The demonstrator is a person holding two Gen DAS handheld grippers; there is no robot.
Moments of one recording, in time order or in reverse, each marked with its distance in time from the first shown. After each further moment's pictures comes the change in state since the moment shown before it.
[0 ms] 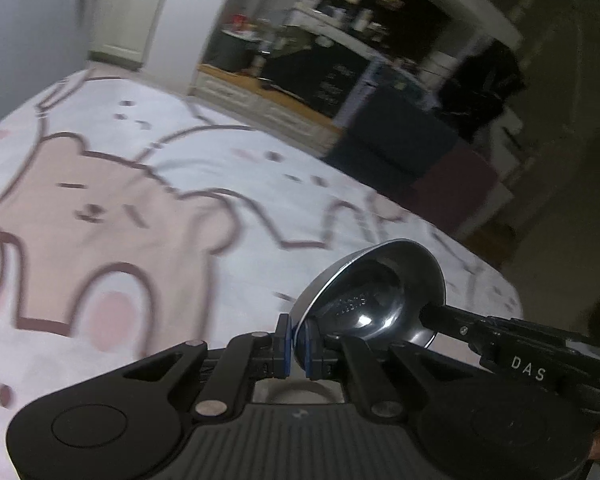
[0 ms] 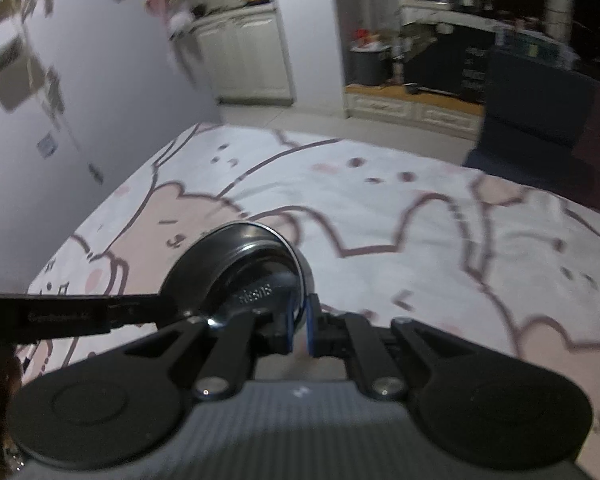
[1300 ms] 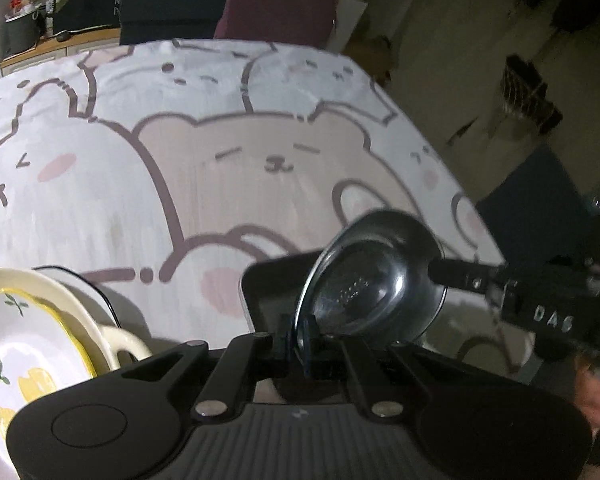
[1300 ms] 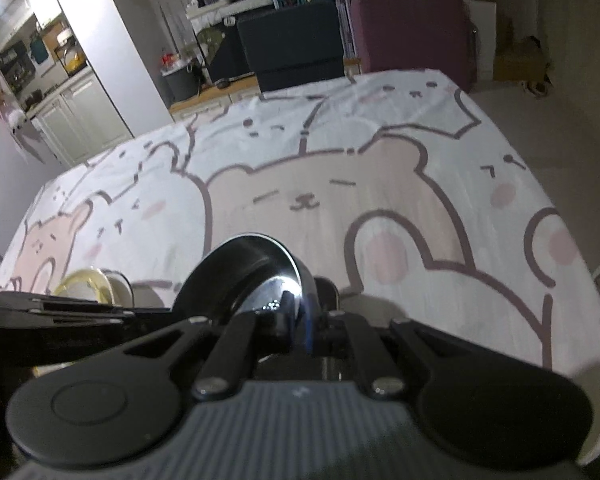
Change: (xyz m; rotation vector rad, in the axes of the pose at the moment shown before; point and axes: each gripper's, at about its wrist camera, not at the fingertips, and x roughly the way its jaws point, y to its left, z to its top) left arm 0.086 -0.227 -0.179 0.510 0.373 -0.169; right arm -0.210 -0.196 -0.232 0.444 -0.021 -0.268
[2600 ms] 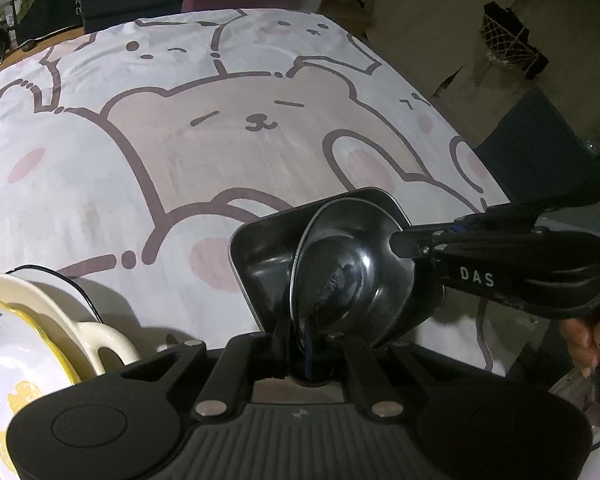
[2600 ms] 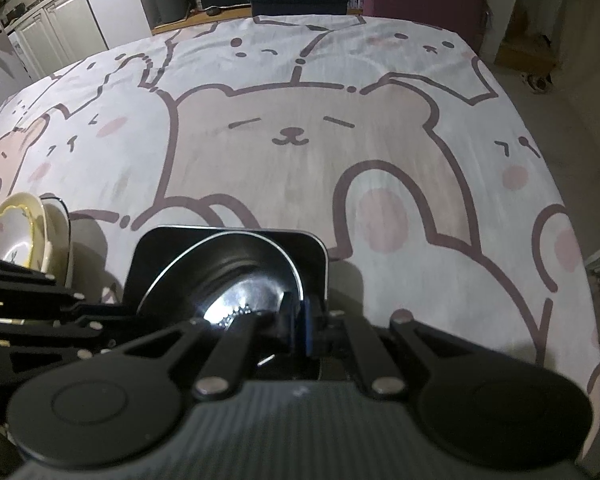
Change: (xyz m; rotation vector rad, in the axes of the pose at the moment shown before) left arm 0.025 -0.001 -0.007 0.119 0.085 -0.010; right arm 0.070 0.019 0.006 -0.140 0.196 -0.142
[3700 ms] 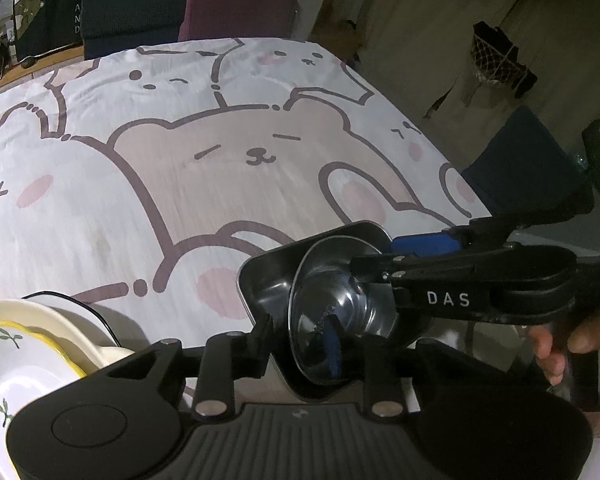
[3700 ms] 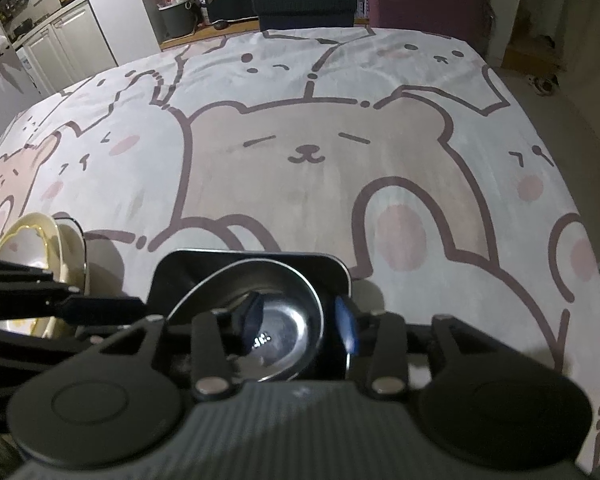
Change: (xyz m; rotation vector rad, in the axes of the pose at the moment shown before) left arm -0.021 0.004 0.005 0.009 -0.075 -0.019; right arm 0.000 0.005 0.006 0.021 -0.048 0.045
